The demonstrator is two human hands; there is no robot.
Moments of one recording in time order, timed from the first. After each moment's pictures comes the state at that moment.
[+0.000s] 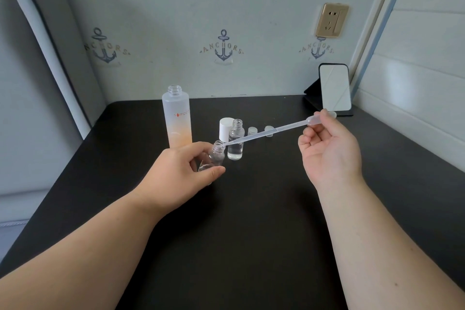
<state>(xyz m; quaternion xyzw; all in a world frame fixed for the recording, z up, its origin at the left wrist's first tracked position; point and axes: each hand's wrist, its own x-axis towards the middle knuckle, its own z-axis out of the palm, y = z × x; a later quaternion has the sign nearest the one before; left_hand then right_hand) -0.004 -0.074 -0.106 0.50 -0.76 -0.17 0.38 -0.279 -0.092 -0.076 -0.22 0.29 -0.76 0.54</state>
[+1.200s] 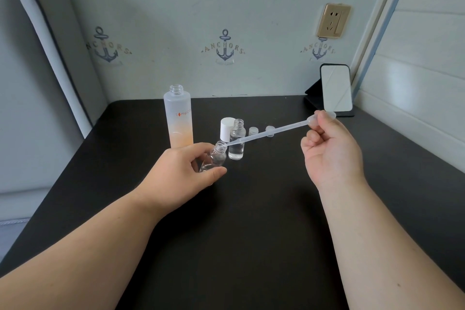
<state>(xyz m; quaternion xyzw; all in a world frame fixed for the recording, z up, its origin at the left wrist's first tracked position) -0.001 -0.078 -0.110 0.49 -0.77 -0.16 0.38 -0.279 -0.090 -0.075 -0.24 0.30 -0.76 0.52</state>
